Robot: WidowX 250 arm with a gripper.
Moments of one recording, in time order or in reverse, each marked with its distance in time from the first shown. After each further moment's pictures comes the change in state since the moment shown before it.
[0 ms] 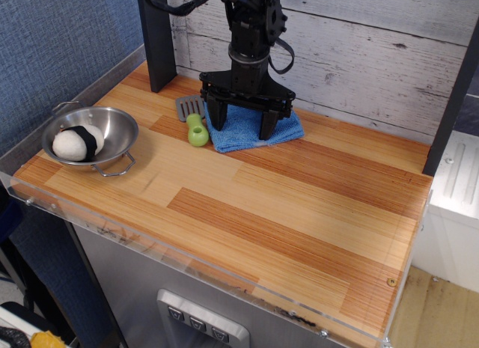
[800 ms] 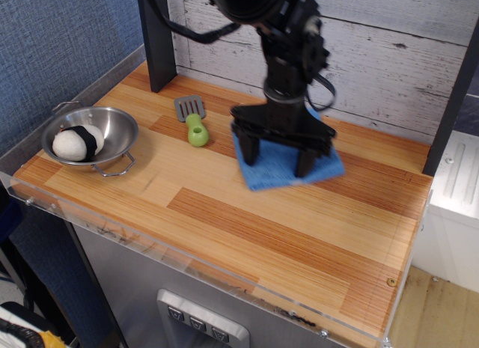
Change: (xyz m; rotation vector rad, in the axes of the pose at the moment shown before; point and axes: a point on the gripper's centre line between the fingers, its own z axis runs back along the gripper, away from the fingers) arm -0.055 -0.065 0.017 -0.069 0.025 -0.088
